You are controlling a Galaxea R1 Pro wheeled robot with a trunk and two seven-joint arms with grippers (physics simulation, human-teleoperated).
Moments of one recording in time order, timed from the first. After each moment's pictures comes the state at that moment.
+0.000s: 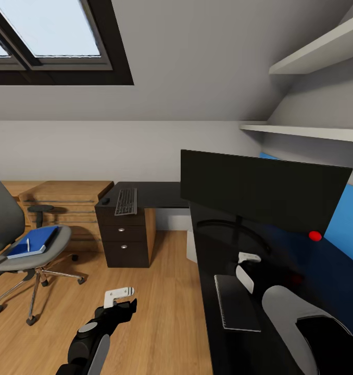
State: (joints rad) left arm -0.11 -0.10 -0.08 -1.49 0.17 0.62 0.24; right arm -0.91 -0.01 0.12 -0.26 -0.31 0.33 -0.25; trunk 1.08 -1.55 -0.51
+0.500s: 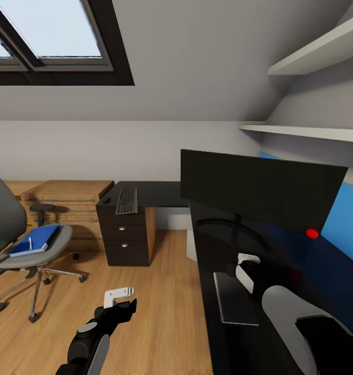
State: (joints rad) left arm -0.11 -0.10 -0.07 -1.49 0.18 0.63 0.24; right arm -0.91 -0.01 0.12 -0.26 -0.31 0.36 -0.25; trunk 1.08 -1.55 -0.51
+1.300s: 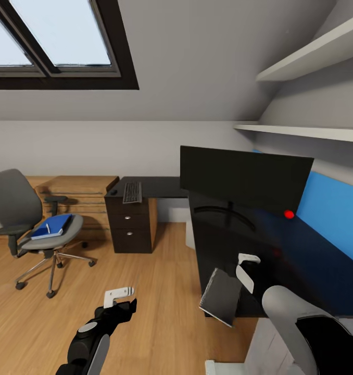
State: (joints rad) left arm -0.11 -0.10 -0.07 -1.49 0.18 0.63 0.24; right arm -0.91 -0.01 0.12 -0.26 -0.31 0.36 -0.25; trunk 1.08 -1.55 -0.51
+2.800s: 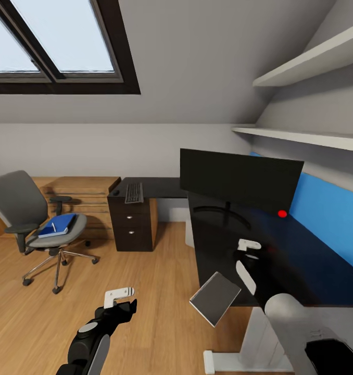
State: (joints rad) left arm -0.11 -0.10 -0.08 -1.49 0.17 0.63 0.24; right arm -0.81 -0.02 0.12 -0.56 -0.31 0.25 -0.26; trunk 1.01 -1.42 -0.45
